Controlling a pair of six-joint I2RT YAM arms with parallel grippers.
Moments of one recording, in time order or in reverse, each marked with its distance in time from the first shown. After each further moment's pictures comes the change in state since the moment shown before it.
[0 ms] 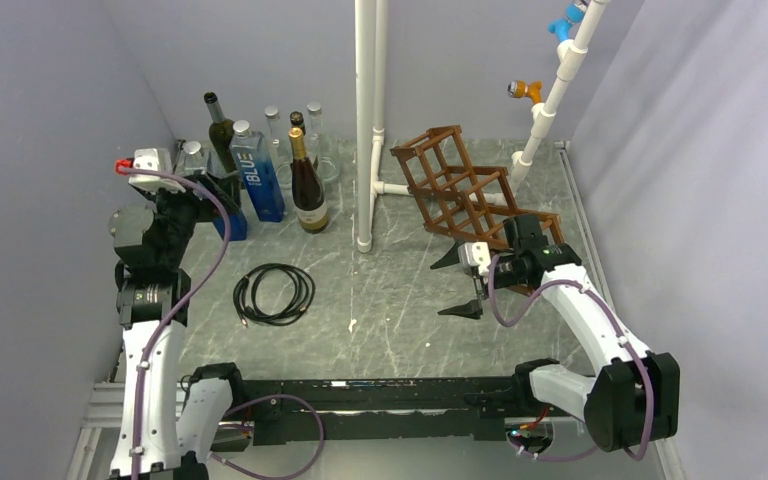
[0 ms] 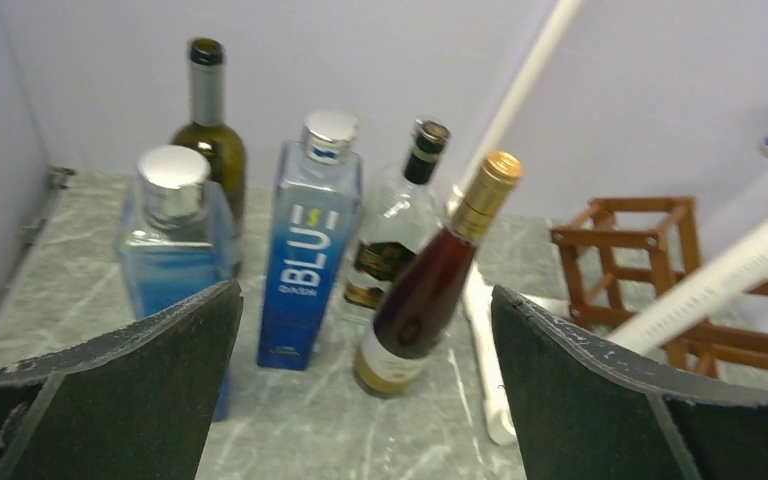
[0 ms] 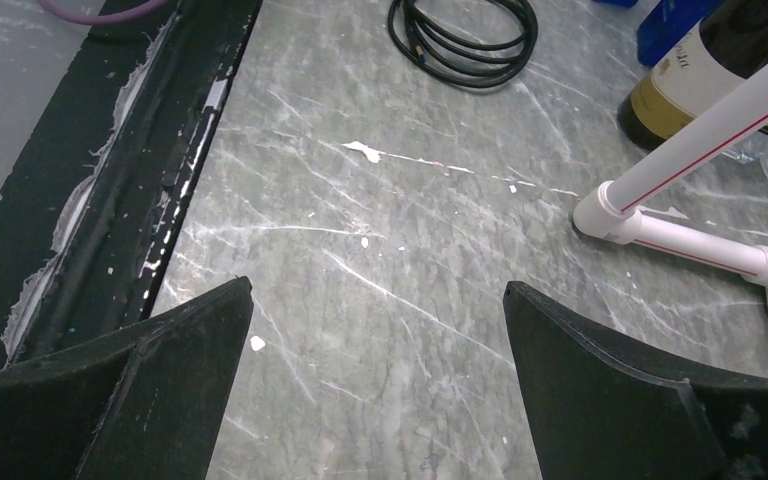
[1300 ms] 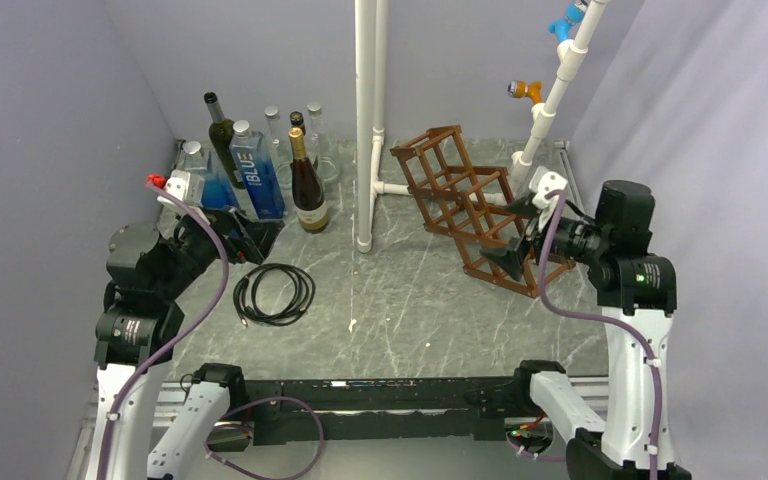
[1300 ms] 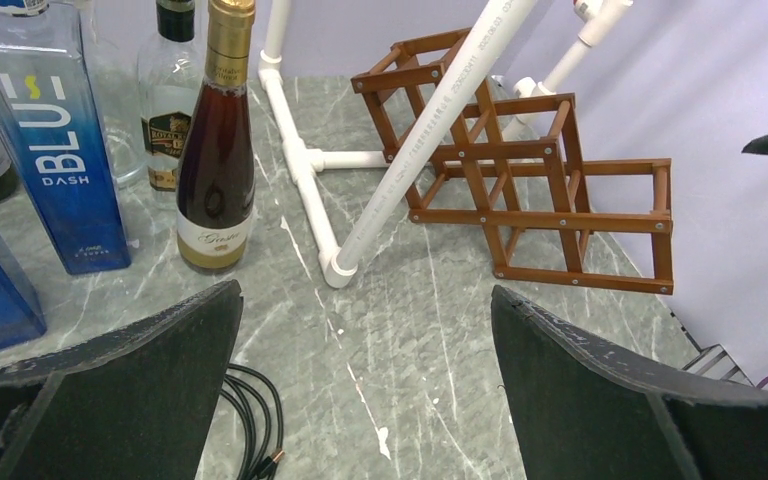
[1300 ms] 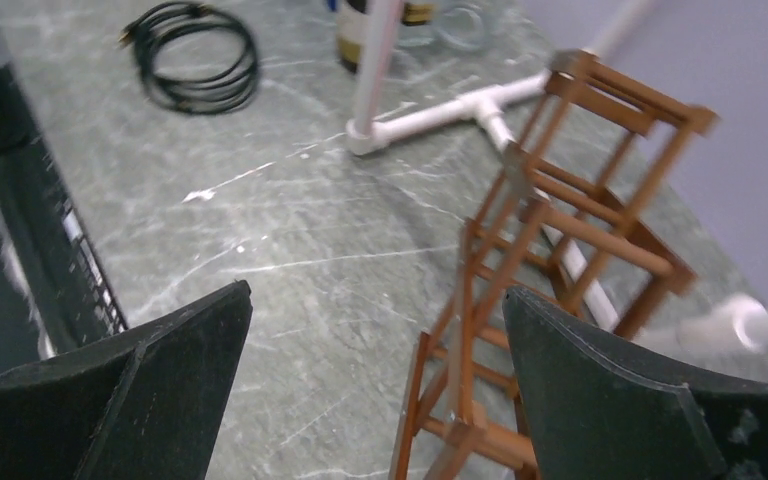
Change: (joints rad) left arm -0.263 -0.121 0.160 -0.459 0.156 -0.050; right arm -0.226 -0.222 0.555 -0.214 0.312 0.638
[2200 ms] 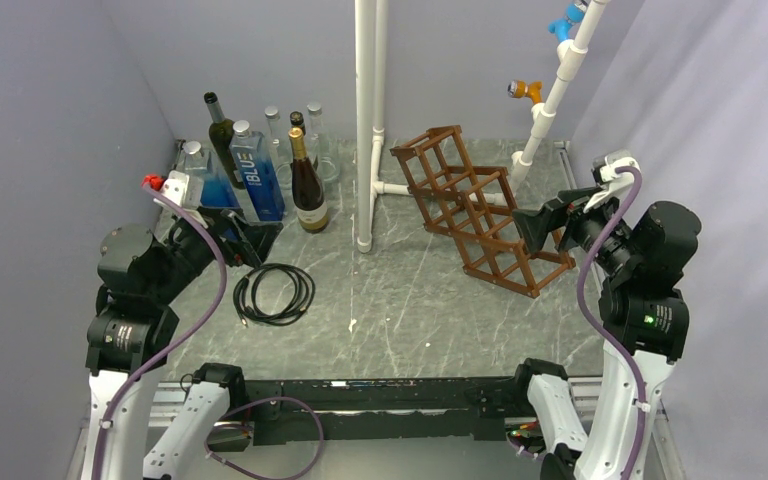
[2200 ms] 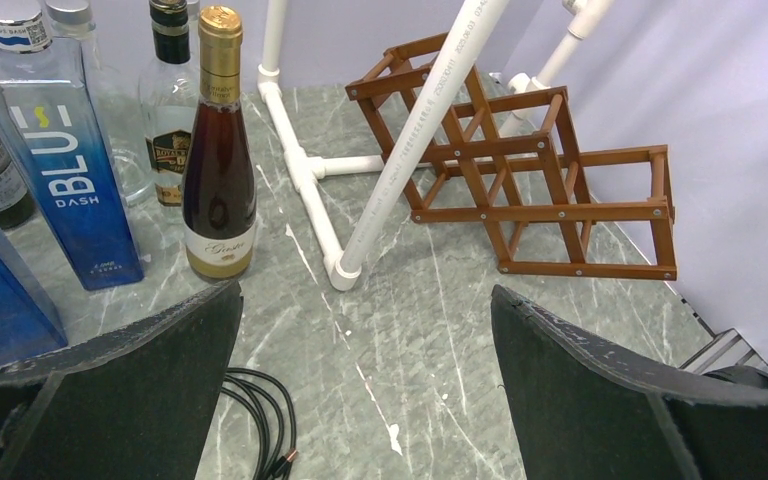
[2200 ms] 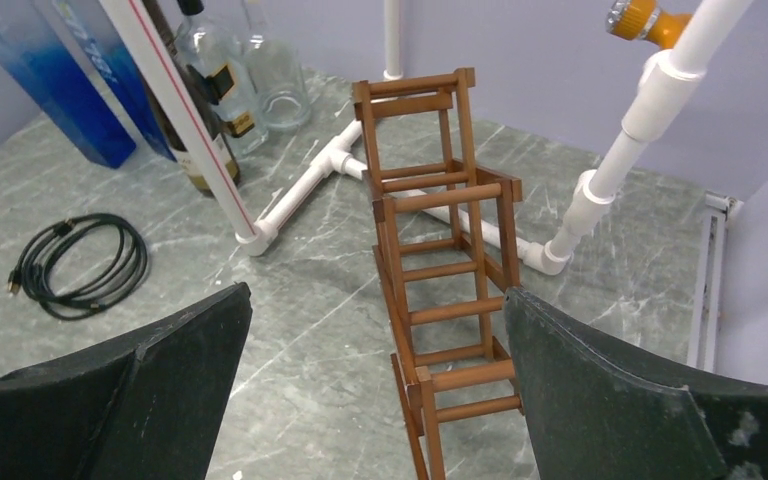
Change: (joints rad) left arm -0.019 -0.006 0.057 -0.043 0.002 0.051; right arm -0.209 -0.131 -0.006 0.280 0.263 0.601
